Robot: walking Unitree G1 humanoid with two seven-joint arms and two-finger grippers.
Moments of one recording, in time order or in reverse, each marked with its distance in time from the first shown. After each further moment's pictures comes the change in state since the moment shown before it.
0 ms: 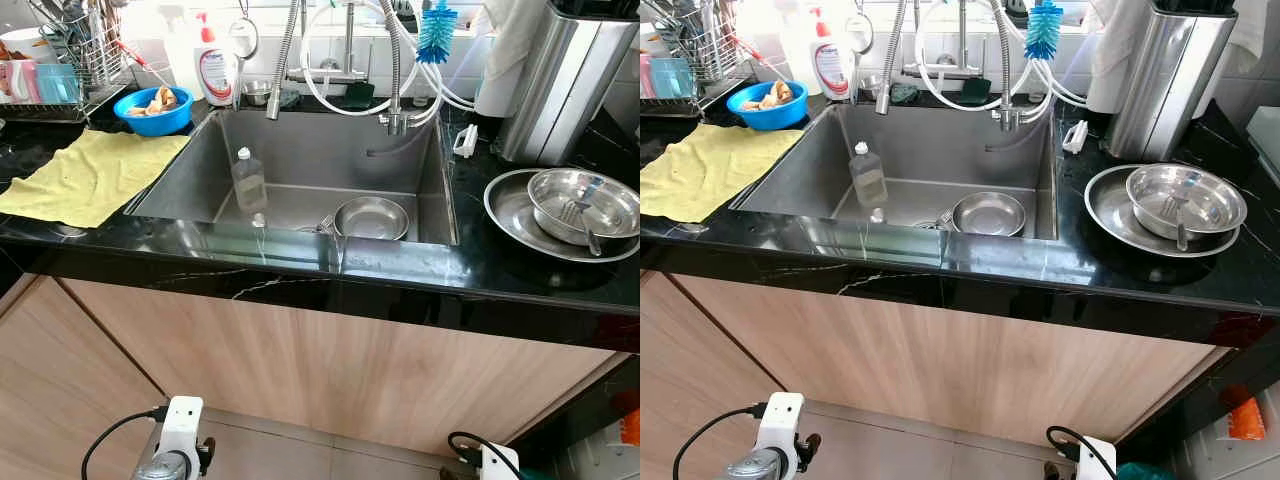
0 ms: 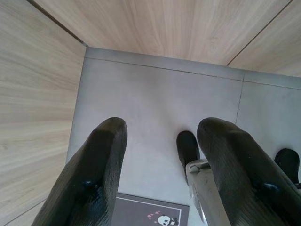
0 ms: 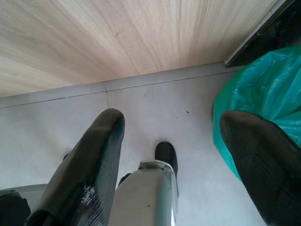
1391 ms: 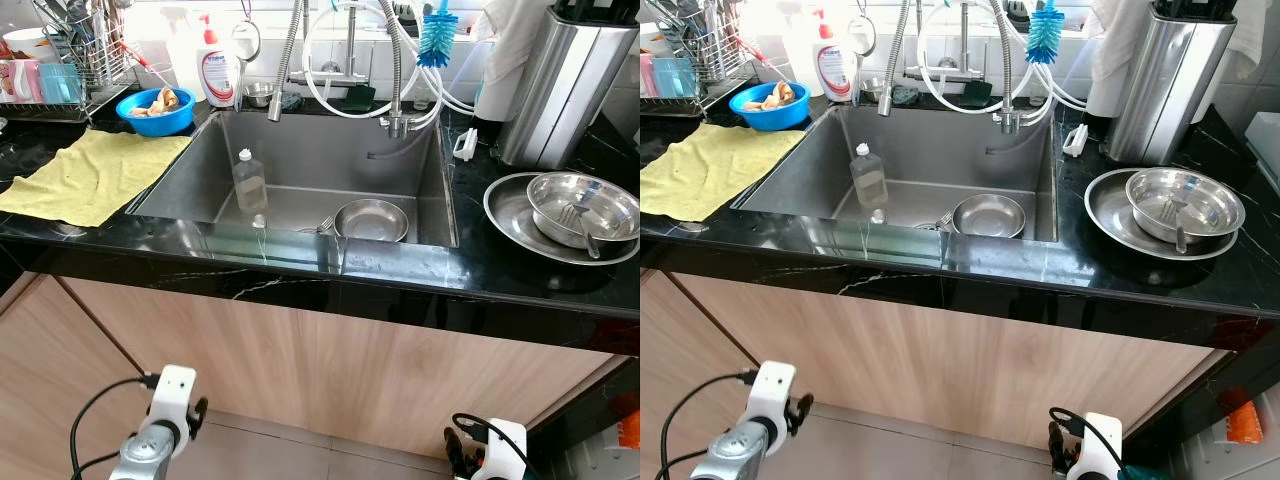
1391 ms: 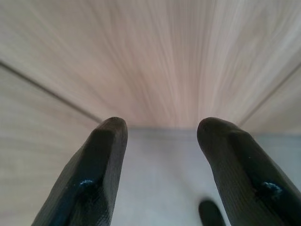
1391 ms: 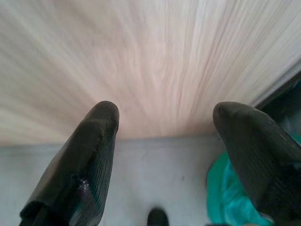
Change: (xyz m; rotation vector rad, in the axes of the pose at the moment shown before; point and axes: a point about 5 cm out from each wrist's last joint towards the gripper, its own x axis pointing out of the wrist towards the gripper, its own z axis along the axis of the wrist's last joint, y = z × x) left arm -0.006 0.020 0.051 0.118 -0.334 0.008; right arm -0.004 0.003 0.039 -0.080 -0.333 0.036
